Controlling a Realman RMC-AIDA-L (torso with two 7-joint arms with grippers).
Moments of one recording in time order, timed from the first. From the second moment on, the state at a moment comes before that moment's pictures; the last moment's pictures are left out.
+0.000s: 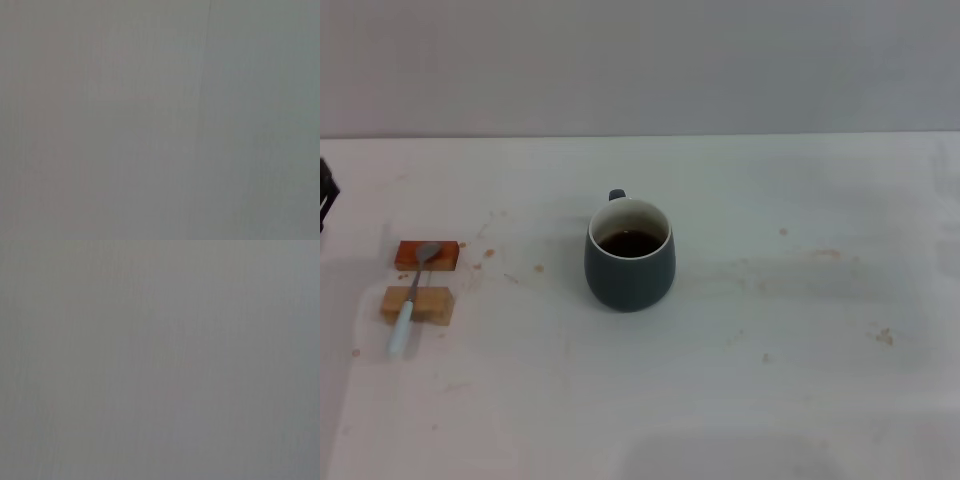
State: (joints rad) left arm 0.00 -2.07 -1.42 -0.90 2.77 0.63 -0.07; right arm 0.48 2.01 1.40 0.46 -2.48 -0.81 -0.20
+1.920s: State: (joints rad) left arm 0.18 -2.07 -0.81 -0.84 2.29 0.90 0.11; right arm 0.57 2.02 1.42 0.40 -2.48 -0.81 -0.20
